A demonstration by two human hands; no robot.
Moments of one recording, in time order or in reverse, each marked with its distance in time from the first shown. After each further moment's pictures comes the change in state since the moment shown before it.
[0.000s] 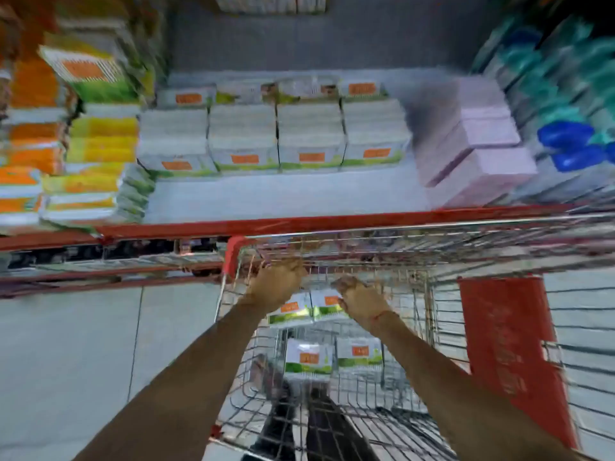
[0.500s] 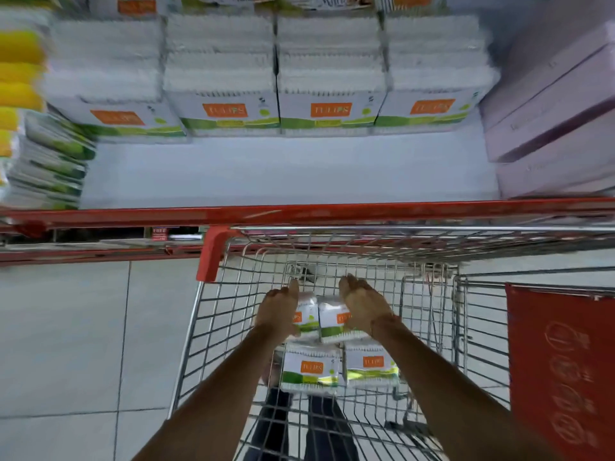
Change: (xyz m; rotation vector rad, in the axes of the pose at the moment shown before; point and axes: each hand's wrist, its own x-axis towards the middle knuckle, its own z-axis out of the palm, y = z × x) left_hand 0.026 -0.002 0.104 -0.234 -0.215 -0.347; right_hand 0.072 0.024 0.079 0.005 -0.193 0.083
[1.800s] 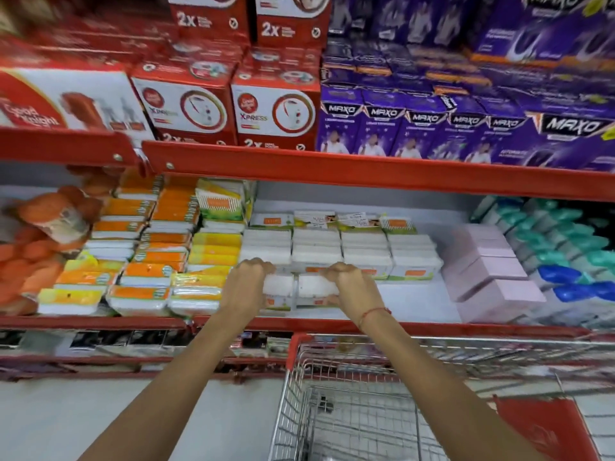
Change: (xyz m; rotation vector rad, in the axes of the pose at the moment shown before) left_hand -0.168 -0.084 -0.306 -0.002 0.682 0.001; right_hand -0.102 -0.160 -0.291 -0.038 0.642 -0.083
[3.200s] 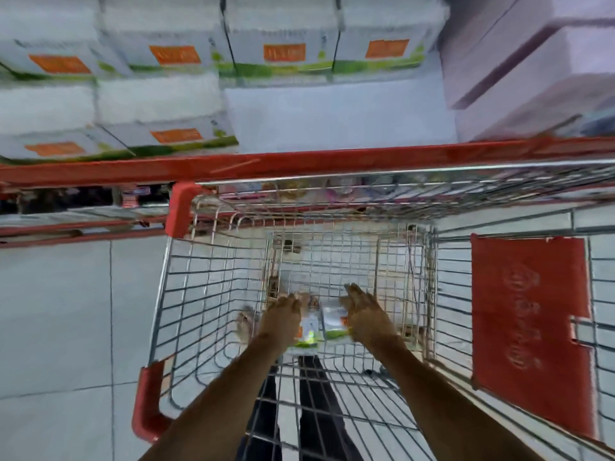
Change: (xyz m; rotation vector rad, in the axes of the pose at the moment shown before) left_hand -0.145 0.124 0.365 0.102 -0.858 0.160; right_hand -0.230 0.158 0.317 0.007 -0.632 0.073
